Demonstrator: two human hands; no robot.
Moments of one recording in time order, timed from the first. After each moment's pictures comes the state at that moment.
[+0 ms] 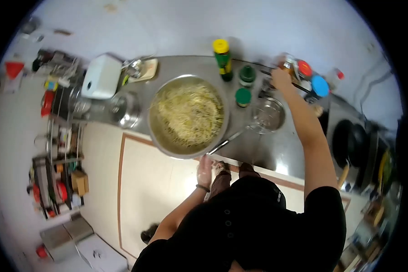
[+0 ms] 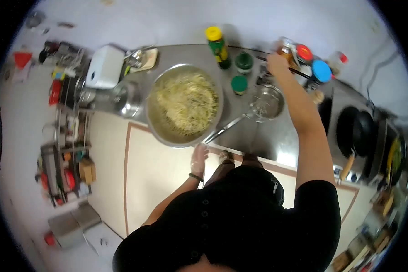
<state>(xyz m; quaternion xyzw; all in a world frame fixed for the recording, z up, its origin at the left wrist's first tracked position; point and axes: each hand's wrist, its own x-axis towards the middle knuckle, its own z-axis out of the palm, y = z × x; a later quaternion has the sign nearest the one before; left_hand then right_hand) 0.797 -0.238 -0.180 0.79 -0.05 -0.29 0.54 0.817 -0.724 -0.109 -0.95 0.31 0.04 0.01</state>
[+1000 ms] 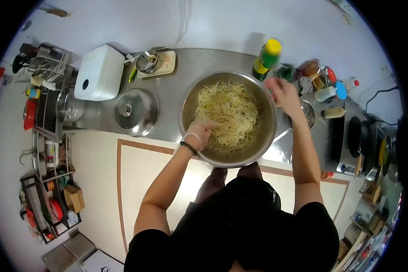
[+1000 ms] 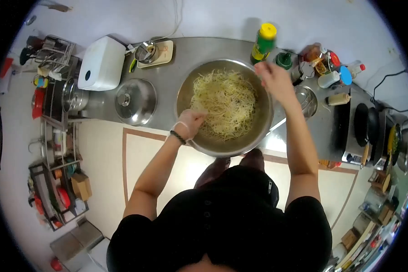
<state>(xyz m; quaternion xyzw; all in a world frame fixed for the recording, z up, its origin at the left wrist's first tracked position) 1.098 -0.235 -0.082 0.81 -0.49 -0.29 0.13 0.932 -0.484 0.006 -0.81 0.39 -0.03 0.43</state>
